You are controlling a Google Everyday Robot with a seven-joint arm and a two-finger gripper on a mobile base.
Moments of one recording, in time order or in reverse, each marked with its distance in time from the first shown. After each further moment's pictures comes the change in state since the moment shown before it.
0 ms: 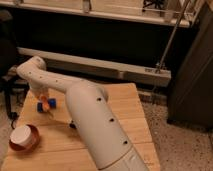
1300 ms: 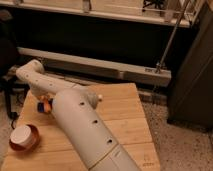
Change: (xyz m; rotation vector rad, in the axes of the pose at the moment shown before) arm 0.012 0.003 0.038 -0.074 -0.051 0.021
